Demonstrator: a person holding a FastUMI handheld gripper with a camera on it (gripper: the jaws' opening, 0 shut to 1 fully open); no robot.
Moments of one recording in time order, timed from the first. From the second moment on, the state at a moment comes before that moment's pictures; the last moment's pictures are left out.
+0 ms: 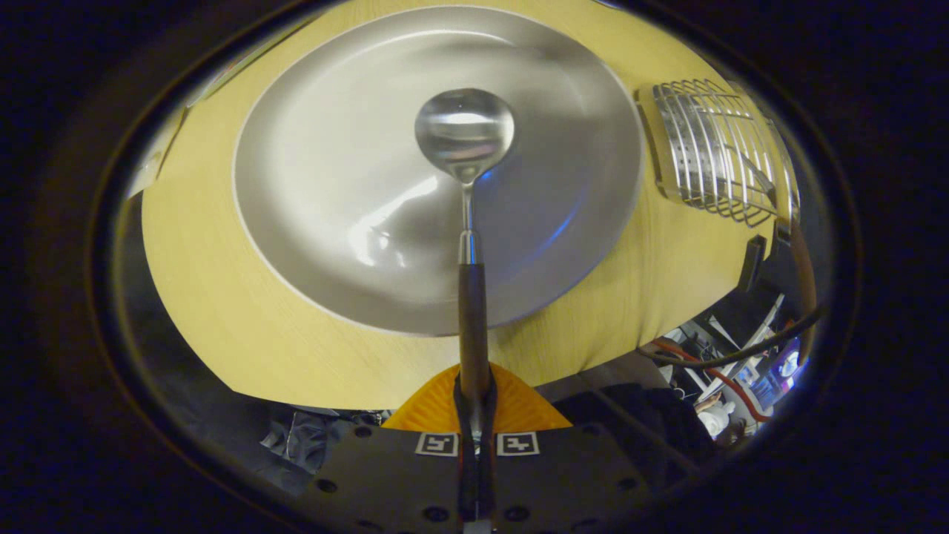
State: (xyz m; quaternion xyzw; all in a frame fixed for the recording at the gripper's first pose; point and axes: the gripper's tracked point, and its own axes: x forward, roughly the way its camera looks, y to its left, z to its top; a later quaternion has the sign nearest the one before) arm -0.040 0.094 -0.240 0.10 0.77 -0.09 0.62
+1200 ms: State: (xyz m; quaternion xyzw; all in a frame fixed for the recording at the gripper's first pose) arm -0.042 0.021 -0.080 0.17 0.75 -0.15 0.63
